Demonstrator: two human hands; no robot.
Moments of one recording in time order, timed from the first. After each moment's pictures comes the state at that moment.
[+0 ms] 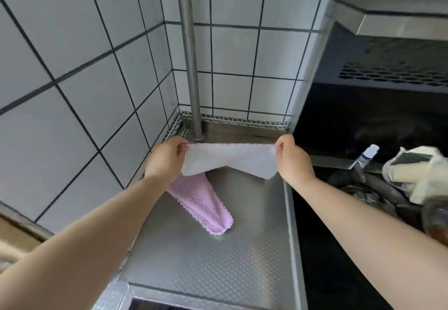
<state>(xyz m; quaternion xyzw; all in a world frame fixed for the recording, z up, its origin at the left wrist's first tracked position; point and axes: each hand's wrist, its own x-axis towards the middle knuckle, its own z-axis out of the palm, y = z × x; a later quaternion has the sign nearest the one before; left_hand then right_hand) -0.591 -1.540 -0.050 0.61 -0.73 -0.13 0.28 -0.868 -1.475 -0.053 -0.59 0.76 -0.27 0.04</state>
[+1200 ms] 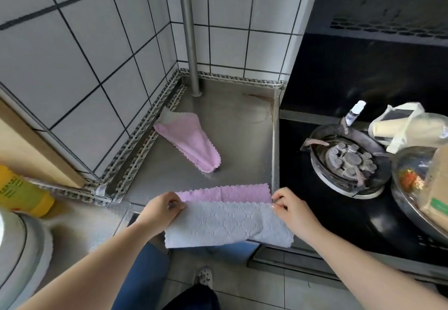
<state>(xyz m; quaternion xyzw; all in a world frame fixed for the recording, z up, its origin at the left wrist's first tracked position) -0.557 -1.329 -0.166 0.65 -0.69 -0.30 0.06 -0.875 -1.253 -0.164 -0.56 0.72 -0.21 0.35</state>
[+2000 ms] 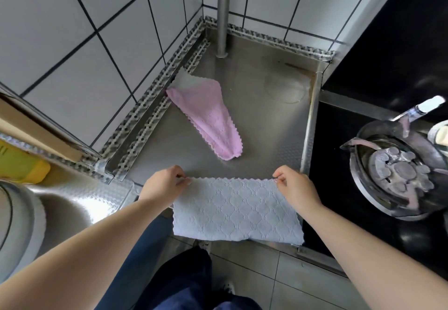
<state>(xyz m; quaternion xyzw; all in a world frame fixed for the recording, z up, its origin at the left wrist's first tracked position) -0.548 -1.379 -0.206 0.70 -0.66 -0.27 0.03 -0.856 -1.359 -0.205 -0.62 0.74 -0.09 0.25</state>
